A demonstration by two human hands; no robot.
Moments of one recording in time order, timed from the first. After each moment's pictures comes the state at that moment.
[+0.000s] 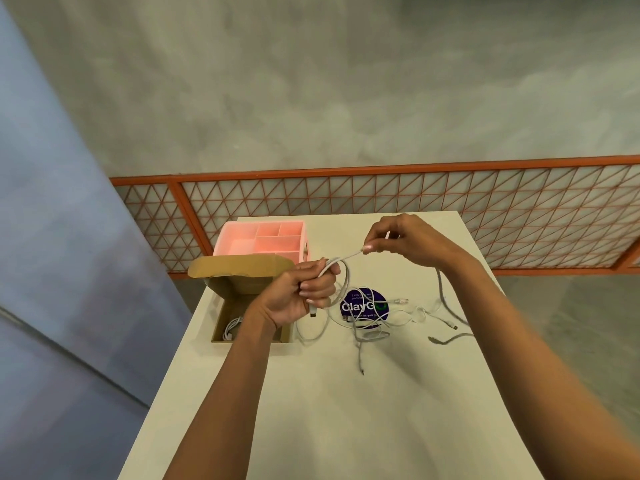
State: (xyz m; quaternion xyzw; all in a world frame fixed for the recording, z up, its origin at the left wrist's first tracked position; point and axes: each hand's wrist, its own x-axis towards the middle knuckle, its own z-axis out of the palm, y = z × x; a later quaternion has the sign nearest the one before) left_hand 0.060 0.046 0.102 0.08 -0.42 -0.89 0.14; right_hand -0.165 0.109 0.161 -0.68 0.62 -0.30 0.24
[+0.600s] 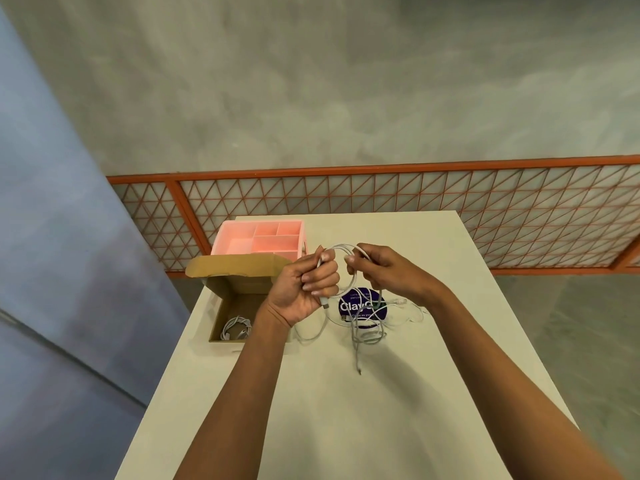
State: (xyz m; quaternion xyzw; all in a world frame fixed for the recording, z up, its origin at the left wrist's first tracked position) left_hand 0.043 0.054 0.102 0.00 -0.31 -0.93 0.18; right_hand -0.125 0.125 0.128 -0.60 0.57 -0.38 0.41
